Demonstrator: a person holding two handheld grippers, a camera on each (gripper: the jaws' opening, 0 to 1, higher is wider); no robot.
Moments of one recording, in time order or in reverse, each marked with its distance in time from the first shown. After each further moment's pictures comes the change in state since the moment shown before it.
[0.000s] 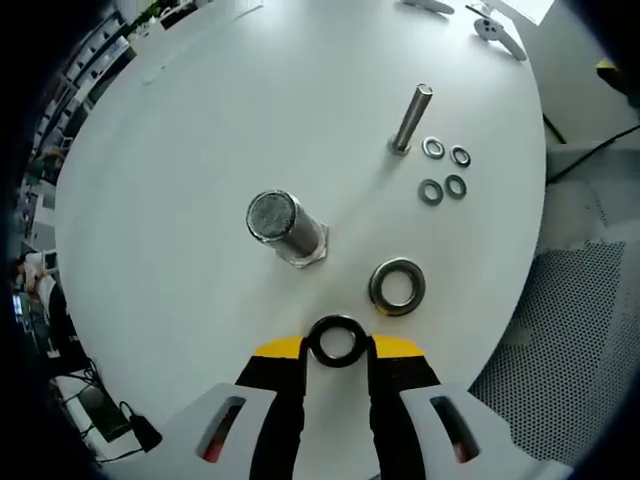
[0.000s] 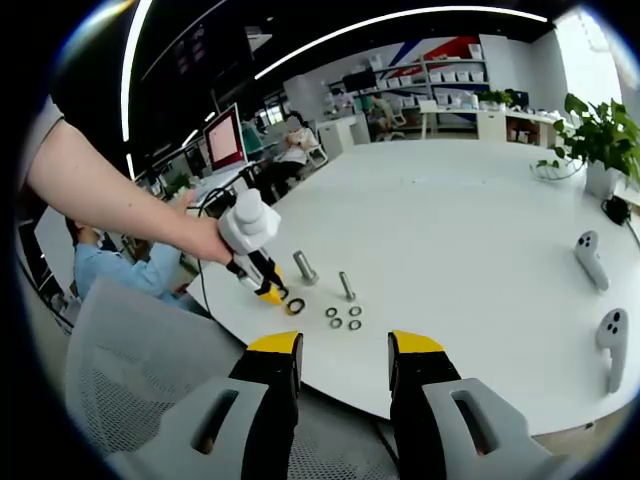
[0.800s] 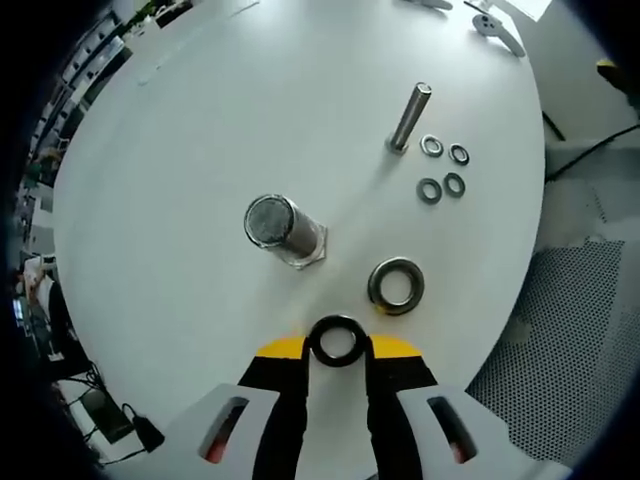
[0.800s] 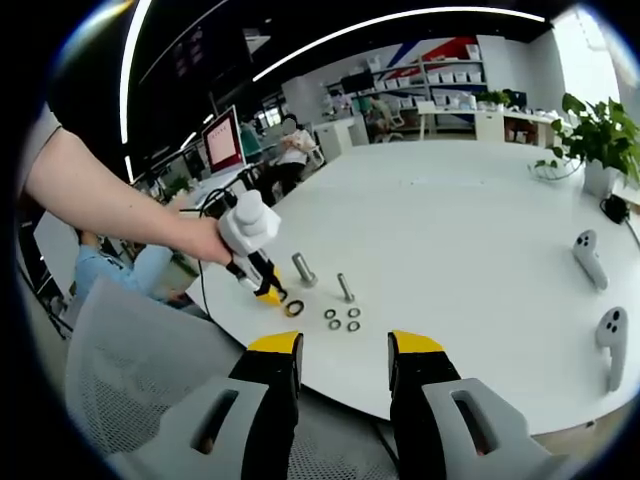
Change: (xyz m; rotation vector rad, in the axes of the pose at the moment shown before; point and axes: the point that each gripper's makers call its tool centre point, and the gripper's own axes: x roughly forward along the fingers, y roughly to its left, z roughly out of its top) left arm -0.002 -0.002 0.000 0.008 0.014 -0.008; right arm -0.001 -0.001 0.001 0.007 -0.008 -0.006
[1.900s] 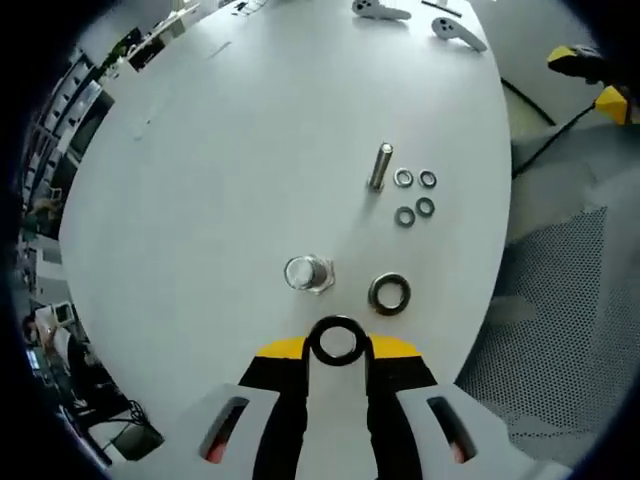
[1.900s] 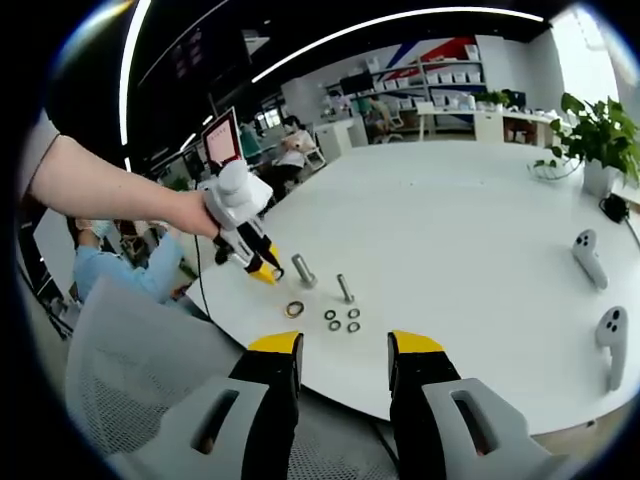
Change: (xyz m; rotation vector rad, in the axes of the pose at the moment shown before) left arm -0.050 0.009 0.025 0.175 -0.057 0.014; right arm 0.000 0.000 0.001 0.003 -0.004 0.000
